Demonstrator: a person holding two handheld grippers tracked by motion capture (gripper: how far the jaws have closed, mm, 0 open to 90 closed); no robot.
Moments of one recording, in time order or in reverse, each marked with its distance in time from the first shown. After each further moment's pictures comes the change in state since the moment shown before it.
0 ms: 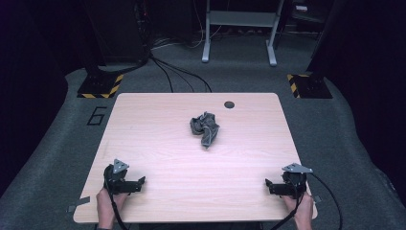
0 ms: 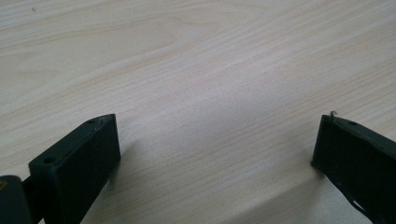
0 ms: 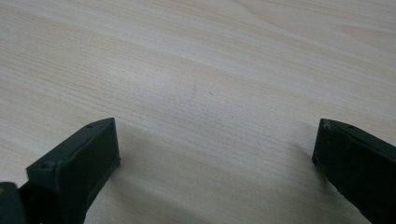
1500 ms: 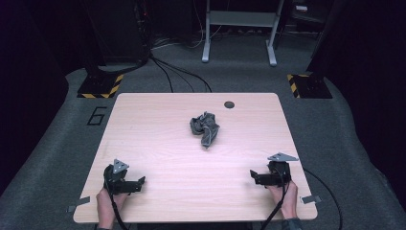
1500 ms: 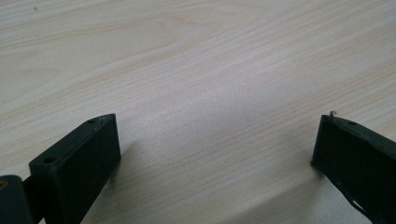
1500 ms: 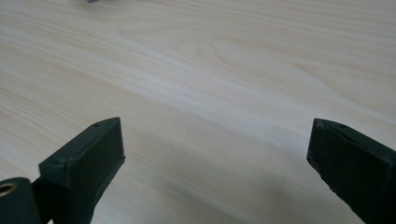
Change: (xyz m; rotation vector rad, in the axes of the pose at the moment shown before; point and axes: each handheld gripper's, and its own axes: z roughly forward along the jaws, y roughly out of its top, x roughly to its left) left arm 0.000 -0.001 0.000 -0.008 0.005 -0.006; right arm 0.040 0.050 0.012 -0.032 0.118 0.010
